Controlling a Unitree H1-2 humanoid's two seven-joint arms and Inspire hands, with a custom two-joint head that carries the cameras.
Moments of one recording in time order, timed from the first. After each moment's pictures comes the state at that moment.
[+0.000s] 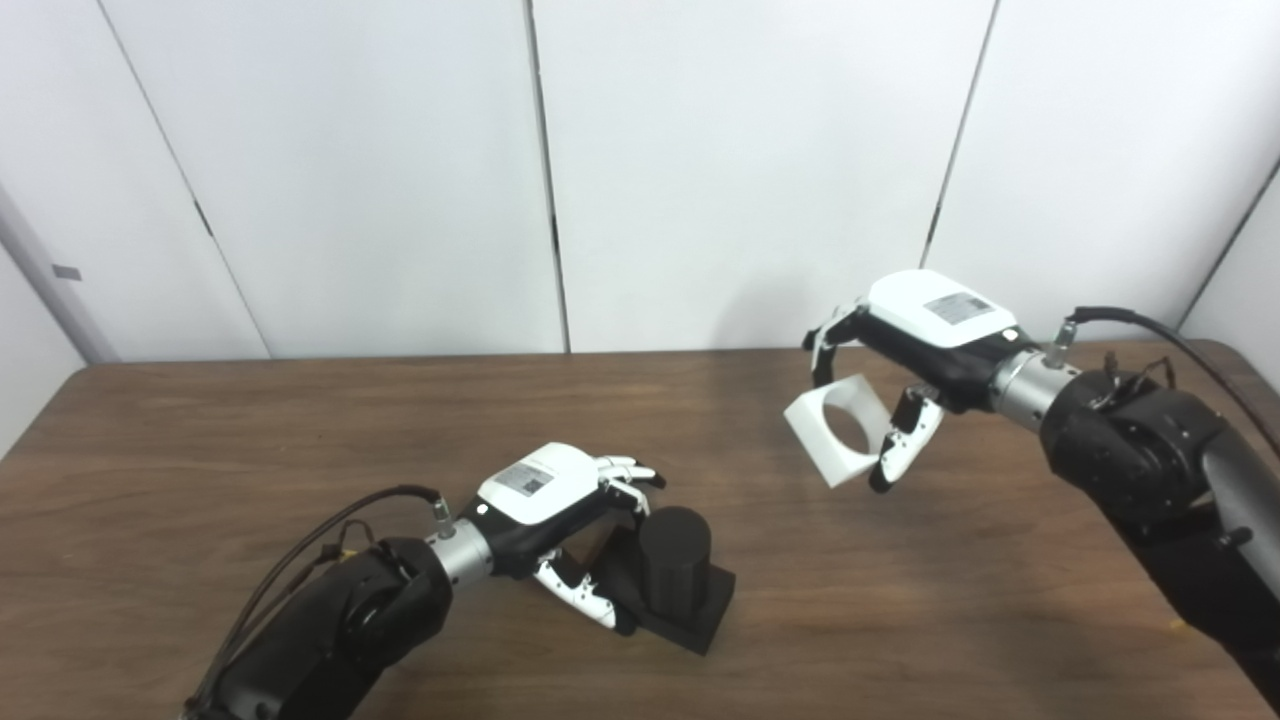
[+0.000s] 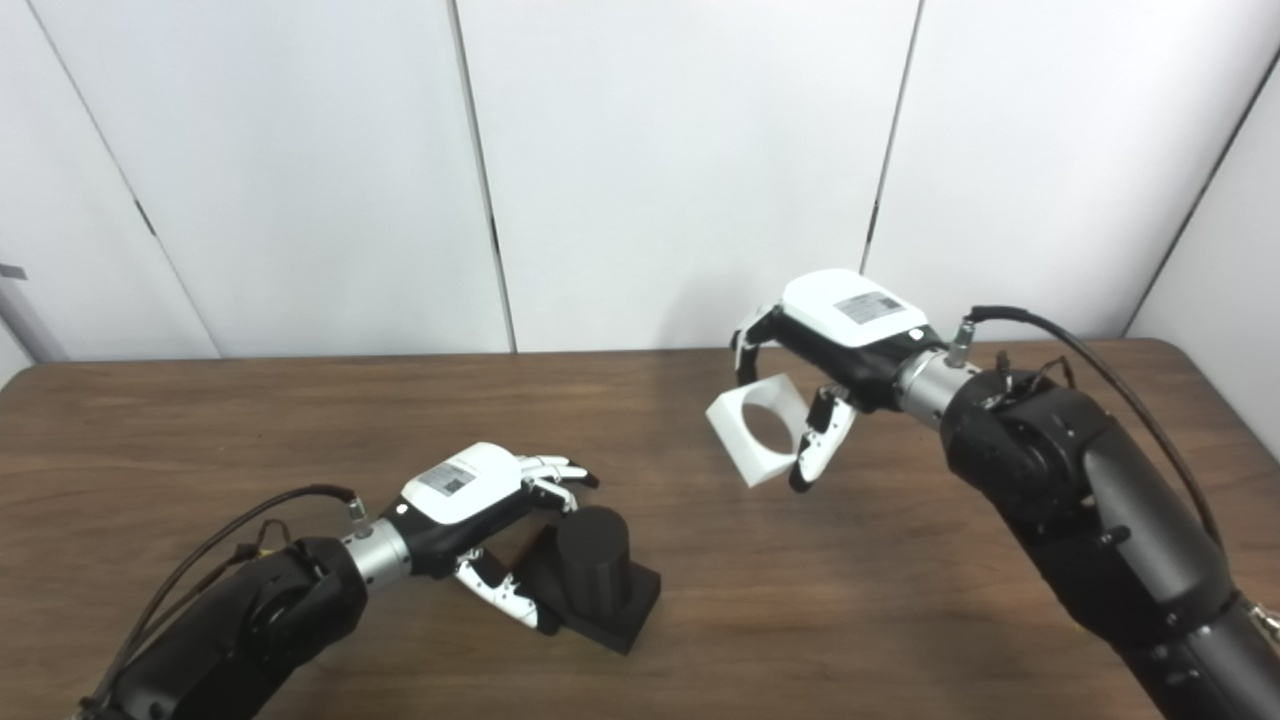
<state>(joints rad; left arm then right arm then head) -0.51 0.41 -0.59 0.31 0.67 -0.35 -0.17 -0.55 -0.61 0.28 -0.20 -0.66 0.03 0.52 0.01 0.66</state>
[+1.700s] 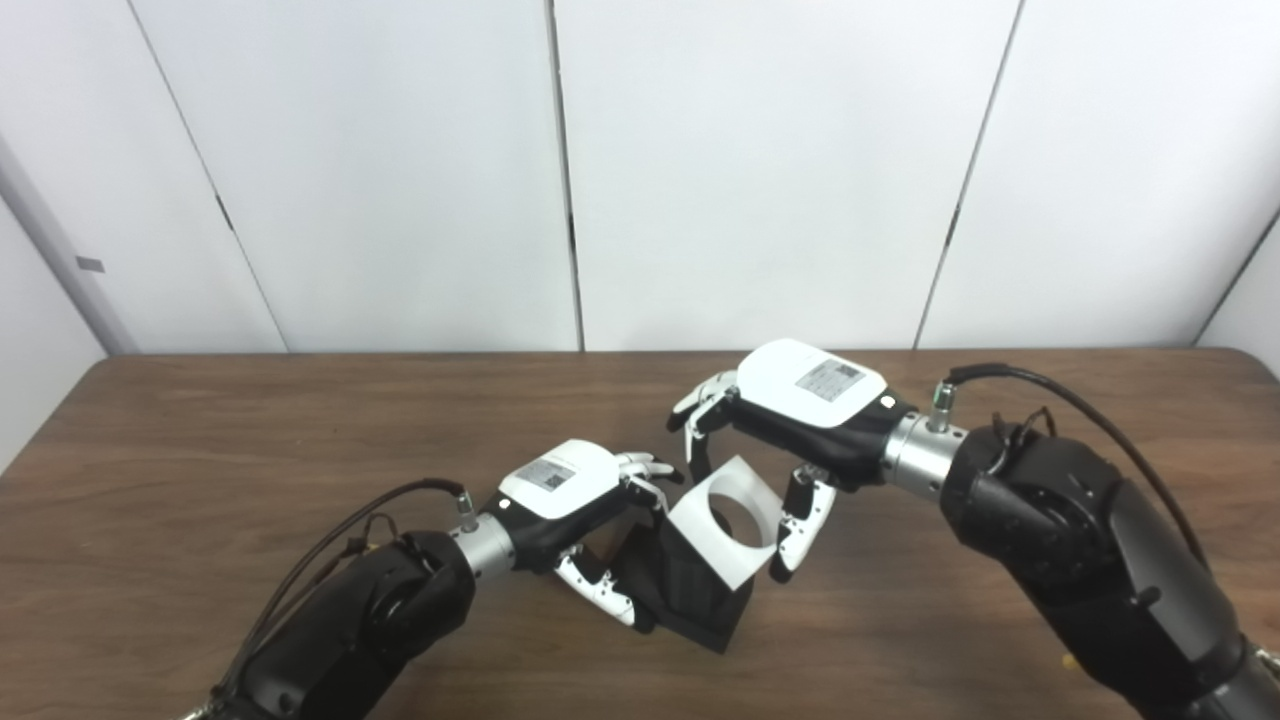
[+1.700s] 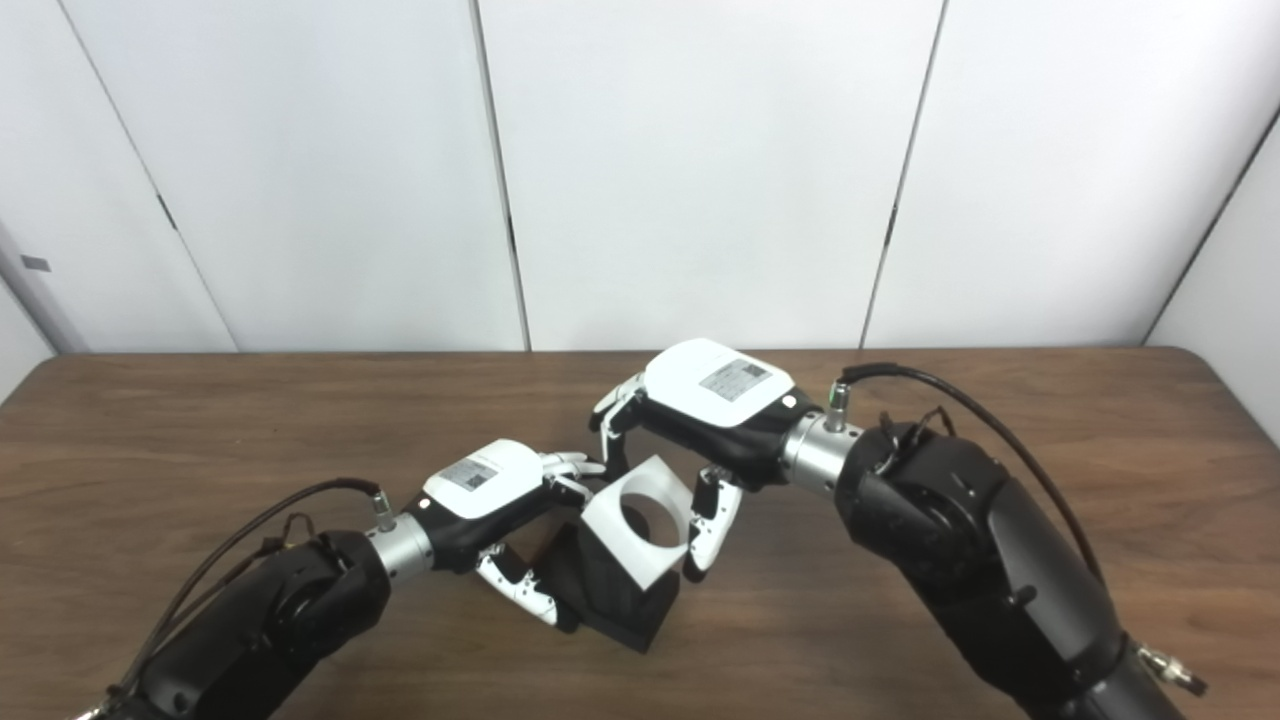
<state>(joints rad) -0.51 0.40 -0.60 0.28 0.67 -0.29 -0.19 -0.53 -0.43 0.38 -0.31 -0.66 -0.02 0.62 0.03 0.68</state>
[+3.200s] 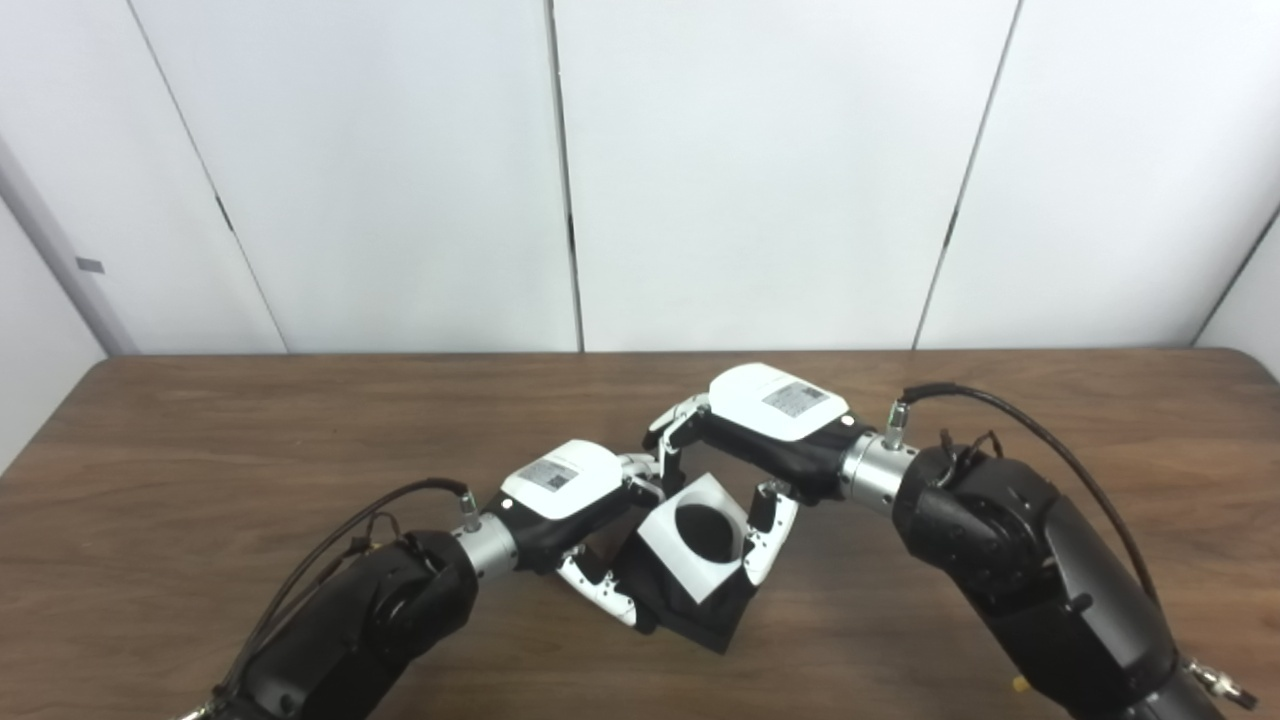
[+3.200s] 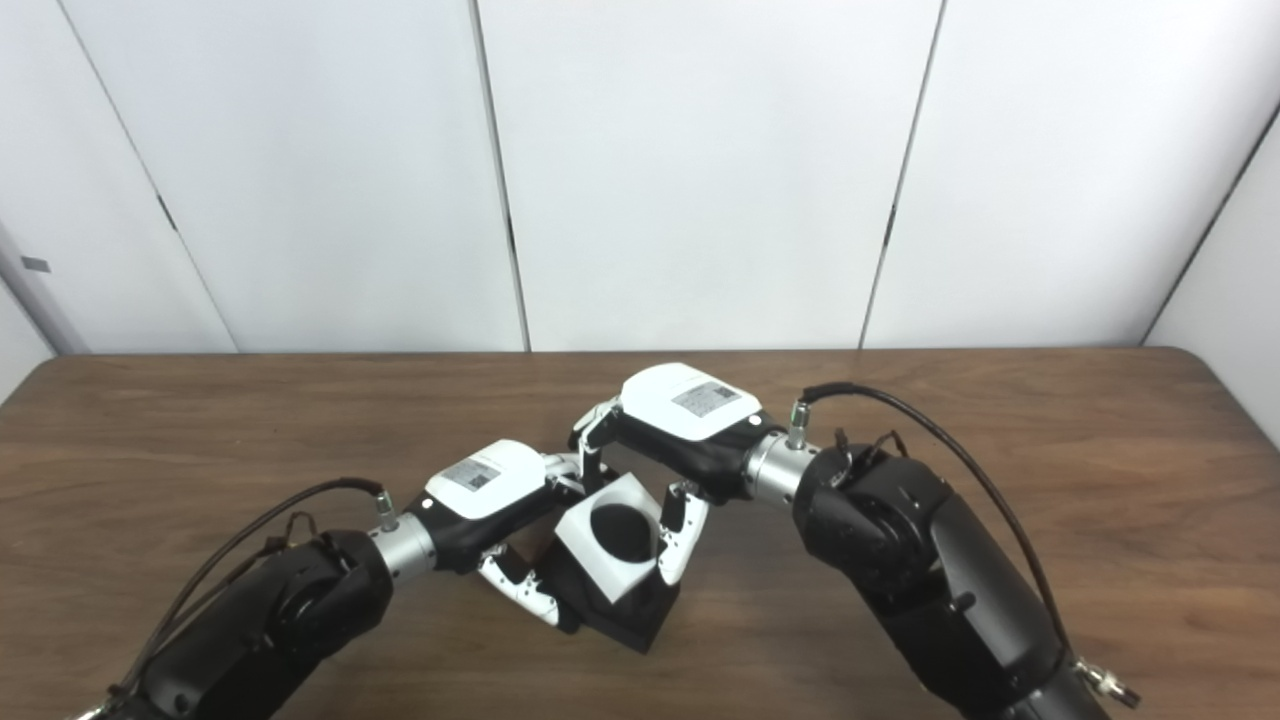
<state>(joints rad) -0.51 0.40 -0.60 0.27 0.67 -0.28 -0.20 -0.52 -0.35 0.38 -0.20 -0.69 -0.02 0.60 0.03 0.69</state>
